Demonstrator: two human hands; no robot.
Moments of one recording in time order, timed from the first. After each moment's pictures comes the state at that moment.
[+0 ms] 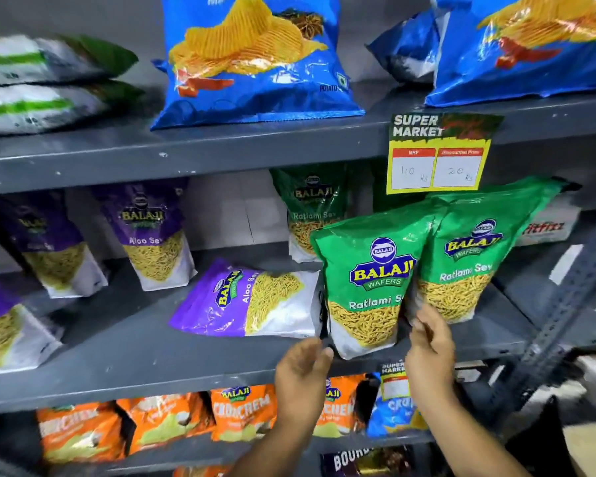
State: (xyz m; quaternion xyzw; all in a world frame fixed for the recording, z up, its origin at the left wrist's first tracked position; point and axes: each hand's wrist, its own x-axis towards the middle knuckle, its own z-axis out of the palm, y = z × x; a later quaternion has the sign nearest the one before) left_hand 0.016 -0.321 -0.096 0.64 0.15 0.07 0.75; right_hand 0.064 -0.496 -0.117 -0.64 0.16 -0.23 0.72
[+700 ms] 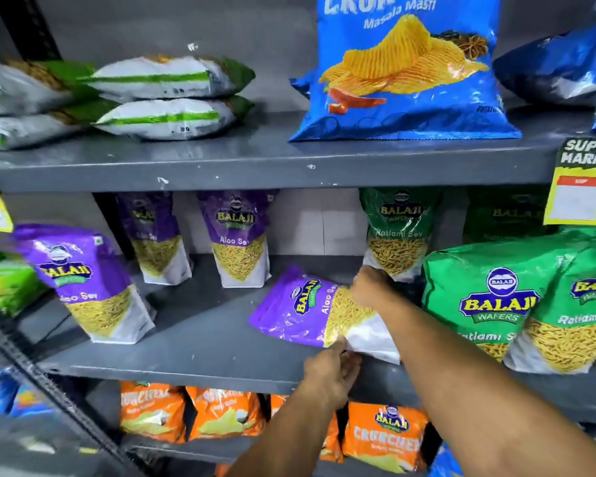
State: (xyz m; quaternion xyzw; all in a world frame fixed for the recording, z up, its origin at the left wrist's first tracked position) left_hand 0.069 -0.236 -0.079 0.35 0.35 -0.07 0.87; right_hand 0.188 -0.308 -0.009 -0.98 -0.06 0.08 0.16
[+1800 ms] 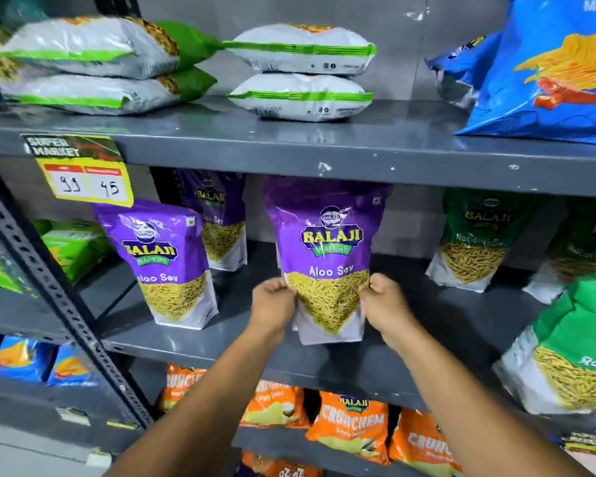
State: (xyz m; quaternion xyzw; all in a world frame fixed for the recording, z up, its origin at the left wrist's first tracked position) left_hand 0.070 -0.002 -0.030 0.63 0.19 0.17 0.73; right_hand 0.136 -0.170 -0.044 -0.81 -0.04 0.02 0.59
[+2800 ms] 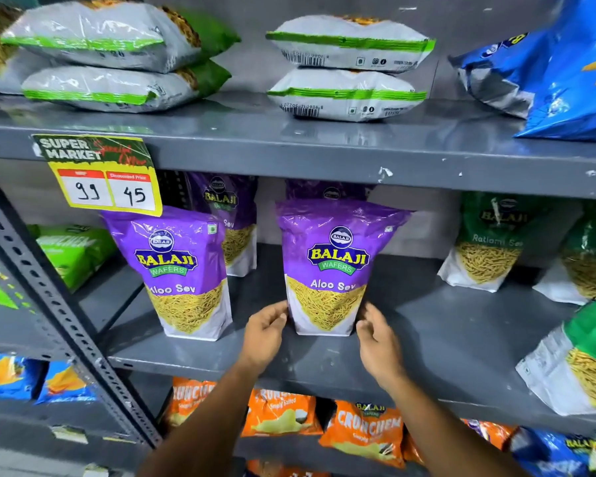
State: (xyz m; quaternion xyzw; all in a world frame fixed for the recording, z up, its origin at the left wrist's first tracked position) left_hand 0.070 0.077 -0.116 0.73 0.06 0.16 0.66; right_hand 0.111 -0.136 -0.124 -0.84 -0.03 -0.03 0.54
